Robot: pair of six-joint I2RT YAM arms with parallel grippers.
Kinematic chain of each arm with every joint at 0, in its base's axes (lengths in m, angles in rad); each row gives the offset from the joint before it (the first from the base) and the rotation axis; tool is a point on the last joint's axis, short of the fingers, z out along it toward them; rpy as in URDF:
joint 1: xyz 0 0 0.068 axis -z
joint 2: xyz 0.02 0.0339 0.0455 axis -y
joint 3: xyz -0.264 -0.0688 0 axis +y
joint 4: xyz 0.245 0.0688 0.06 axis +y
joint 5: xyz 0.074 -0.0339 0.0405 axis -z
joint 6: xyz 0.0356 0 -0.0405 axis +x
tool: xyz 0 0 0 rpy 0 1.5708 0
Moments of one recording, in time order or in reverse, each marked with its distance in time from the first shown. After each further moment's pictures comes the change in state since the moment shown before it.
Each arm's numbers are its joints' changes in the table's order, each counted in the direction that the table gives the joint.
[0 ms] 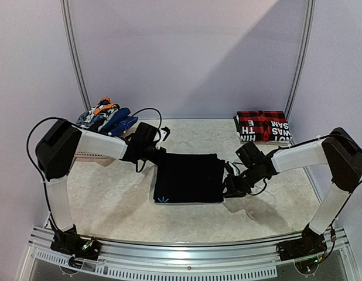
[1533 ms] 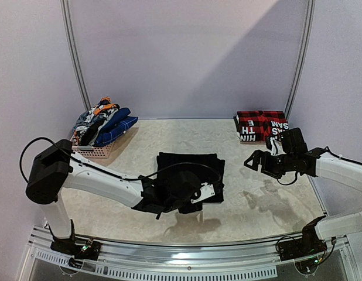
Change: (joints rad) left arm 0.631 0.117 0.115 0.016 -0.324 0.387; right arm 0.253 0.529 0.159 0.048 0.222 -0.007
